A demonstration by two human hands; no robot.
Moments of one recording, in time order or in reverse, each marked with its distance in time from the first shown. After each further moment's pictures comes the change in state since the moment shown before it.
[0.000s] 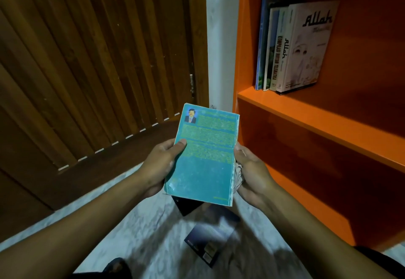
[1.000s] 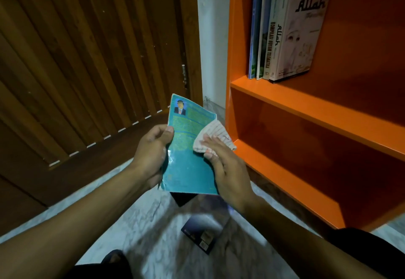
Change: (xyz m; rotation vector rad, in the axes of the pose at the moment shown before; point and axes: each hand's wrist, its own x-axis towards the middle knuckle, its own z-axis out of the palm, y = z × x) left_hand -0.007 0.004 0.019 -0.064 0.235 0.091; right_hand -0.021 0.029 0.011 -1.073 0.007 -0.717
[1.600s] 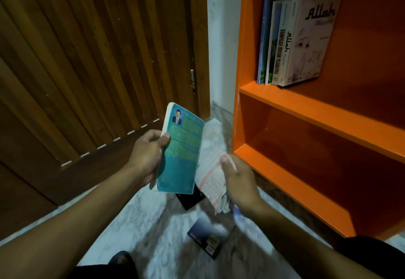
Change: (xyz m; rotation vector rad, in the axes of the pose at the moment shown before) left_hand 0.017 0.004 -0.035 0.221 0.095 -0.003; right_hand -0.006 -0.013 0.006 0.248 0.032 0.405
